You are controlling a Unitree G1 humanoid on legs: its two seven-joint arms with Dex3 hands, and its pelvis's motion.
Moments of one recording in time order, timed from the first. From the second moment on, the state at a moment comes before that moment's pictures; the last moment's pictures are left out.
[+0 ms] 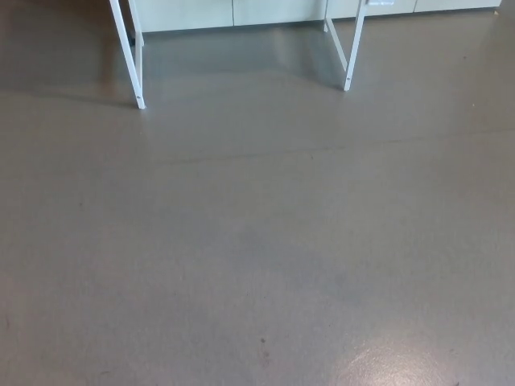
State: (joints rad) left_arm 0.23 0.58 0.13 0.77 0.01 0.18 -0.22; right_arm 0.27 -0.89 -0.01 1.05 -0.16 -0.03 0.14
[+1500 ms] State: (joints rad) left_arm 0.21 0.63 0.14 0.66 -0.01 0.38 -0.31; right_arm 0.23 -0.93 0.04 1.16 -0.21 -0.18 0.16
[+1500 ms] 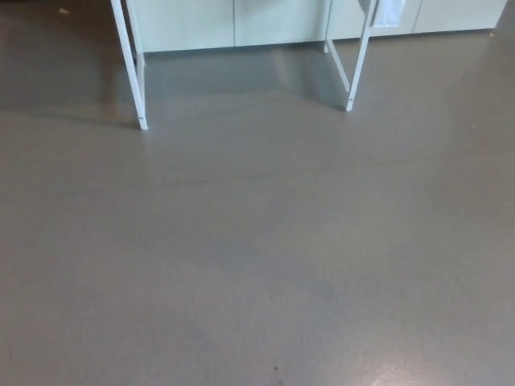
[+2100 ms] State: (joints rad) left_arm 0.17 0.62 0.13 0.69 -0.02 0.40 -0.32; right_arm 0.17 -0.93 0.03 1.20 -0.21 -0.18 0.17
